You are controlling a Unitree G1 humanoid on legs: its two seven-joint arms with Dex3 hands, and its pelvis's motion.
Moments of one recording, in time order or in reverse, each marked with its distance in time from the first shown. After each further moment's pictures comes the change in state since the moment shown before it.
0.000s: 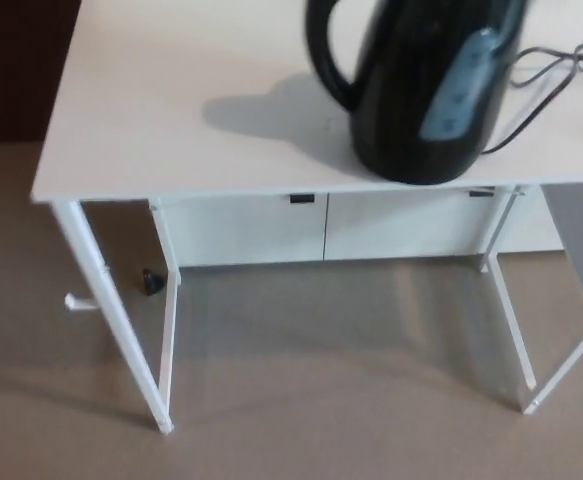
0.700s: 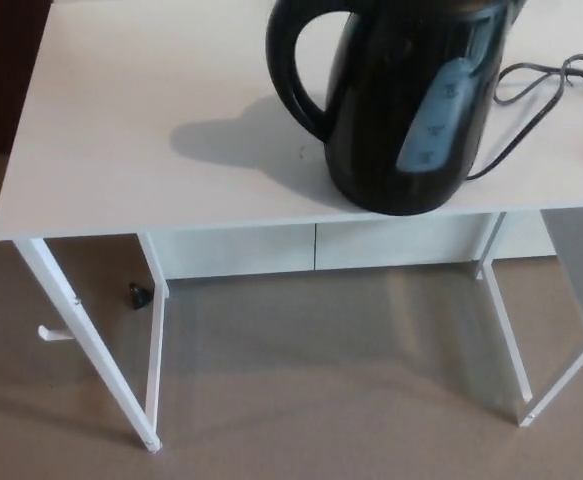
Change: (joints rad) left_arm -0.008 0.000 0.001 -0.014 -0.003 0.002 -0.003; right_arm -0.010 -0.008 0.007 -0.010 -0.013 0.001 -0.010
